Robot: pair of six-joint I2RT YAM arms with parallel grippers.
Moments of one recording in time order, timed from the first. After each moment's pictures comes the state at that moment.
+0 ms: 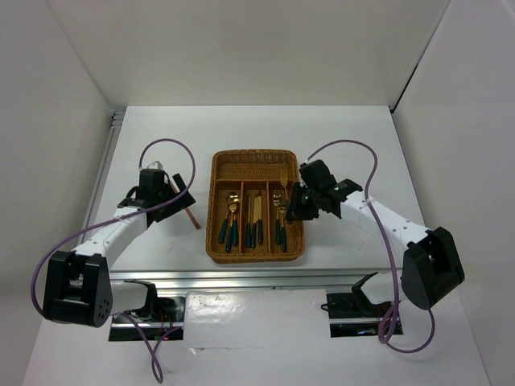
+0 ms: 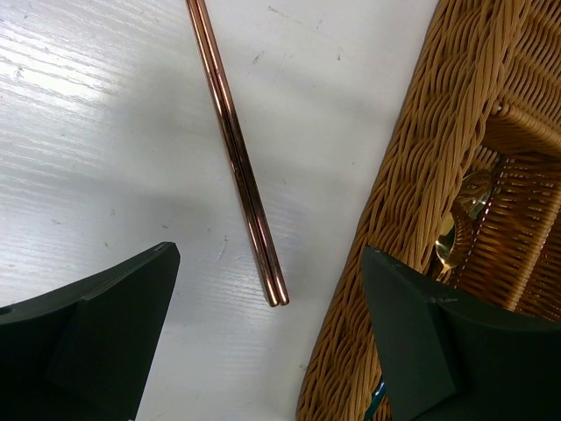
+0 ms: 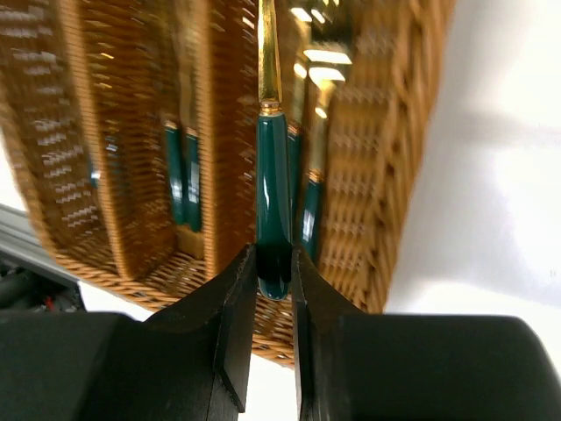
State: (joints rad) left arm -0.10 1.24 0.68 -0.28 0.02 -0.61; right arm 0.53 1.34 0.95 -0.57 -0.13 0.62
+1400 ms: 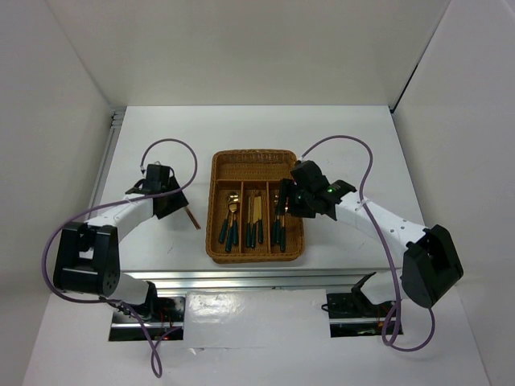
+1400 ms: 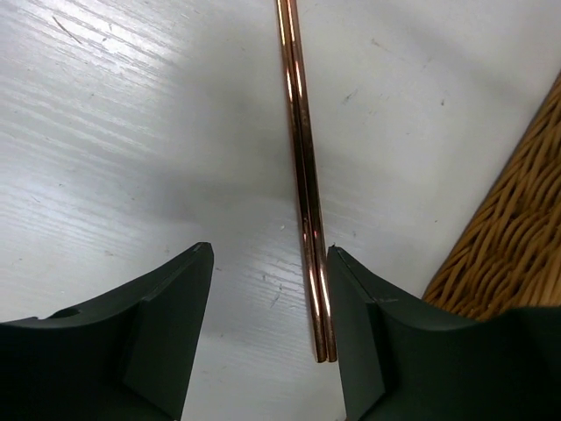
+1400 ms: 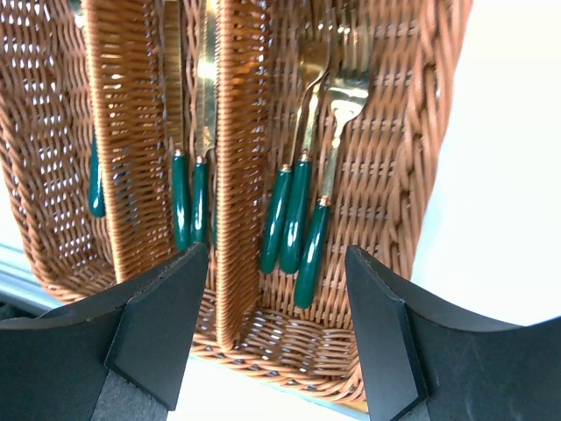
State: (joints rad) left arm -0.09 1.44 0.76 -0.30 -0.11 -0.61; right arm 0.61 1.36 0.96 -0.53 0.01 0.65
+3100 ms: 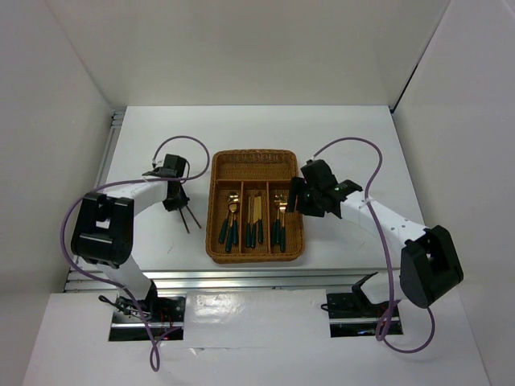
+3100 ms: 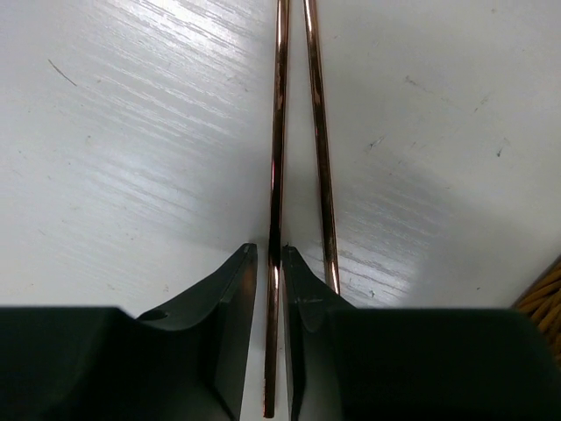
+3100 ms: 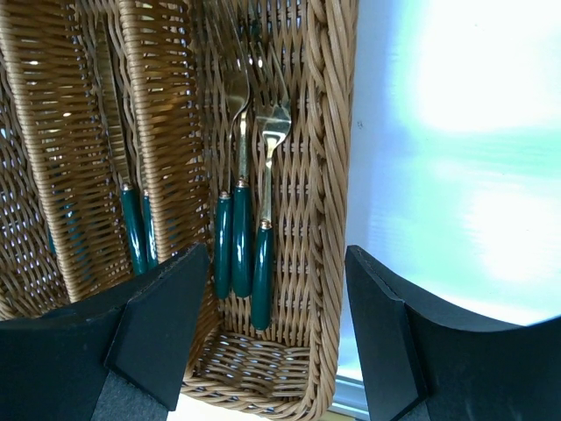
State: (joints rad) left arm -0.16 1.68 0.95 -0.44 -0.27 -0.61; right arm 0.51 1.36 0.91 -0.51 0.02 0.63
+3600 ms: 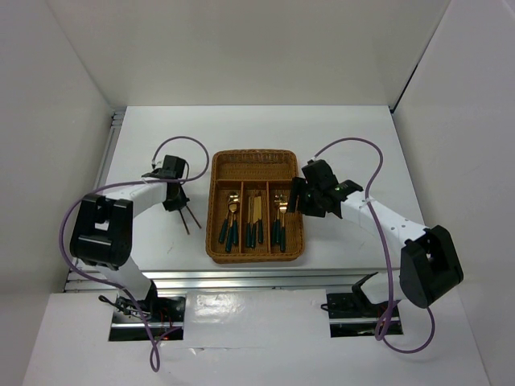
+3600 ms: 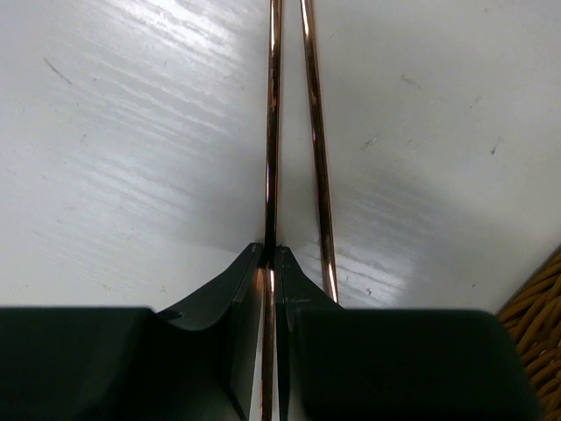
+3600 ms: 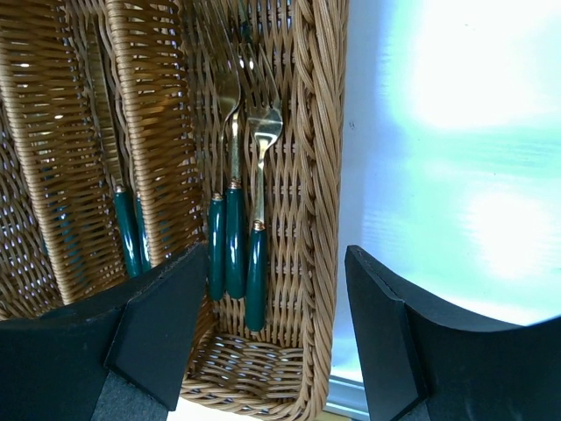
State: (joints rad) left arm -0.16 1.67 0.95 -0.42 -0.27 -0.61; right arm 0.50 1.36 0.90 -0.51 0.02 0.63
